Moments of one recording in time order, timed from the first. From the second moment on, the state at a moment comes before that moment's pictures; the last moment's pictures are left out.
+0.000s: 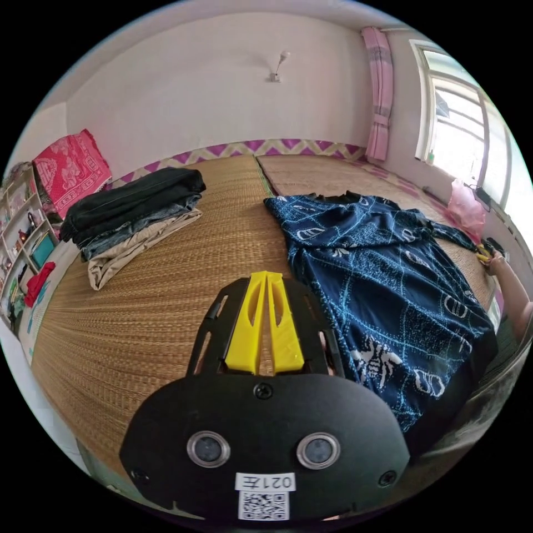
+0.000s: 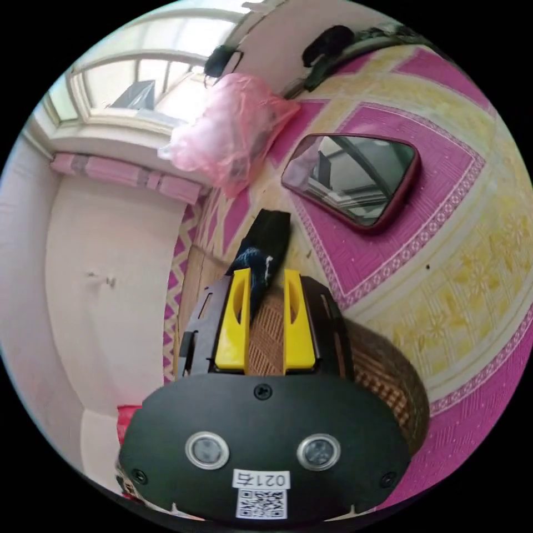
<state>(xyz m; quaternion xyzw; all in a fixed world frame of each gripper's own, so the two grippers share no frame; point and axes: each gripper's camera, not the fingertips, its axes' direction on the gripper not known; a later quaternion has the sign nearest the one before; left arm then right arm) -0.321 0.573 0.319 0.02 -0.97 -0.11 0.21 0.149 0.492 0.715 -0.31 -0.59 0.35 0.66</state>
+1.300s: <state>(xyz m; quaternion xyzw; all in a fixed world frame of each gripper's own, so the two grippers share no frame) -0.277 0.612 0.275 0.02 -0.95 -0.13 0.27 -0.064 0.453 -0.272 0.24 -0.64 -0.45 0.57</state>
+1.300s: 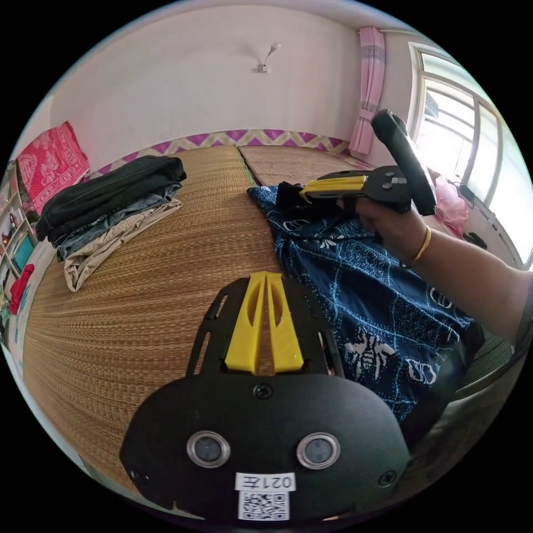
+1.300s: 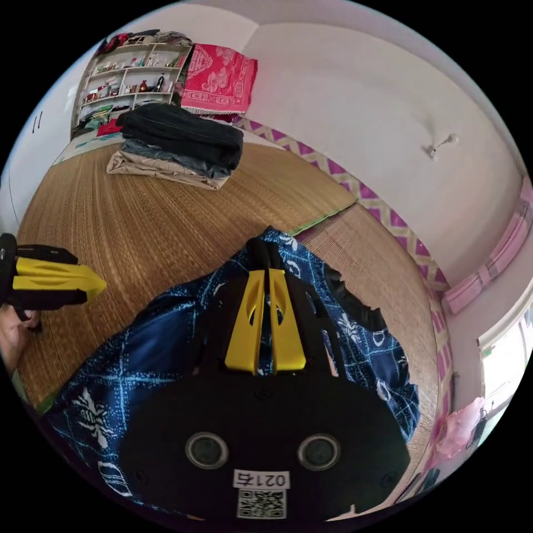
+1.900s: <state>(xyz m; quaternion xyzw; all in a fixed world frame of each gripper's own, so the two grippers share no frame) -0.259 0.611 0.245 0.01 -0.96 -0.13 0.26 0.000 0.314 -0.133 0.15 -0.64 -0.38 0.64</state>
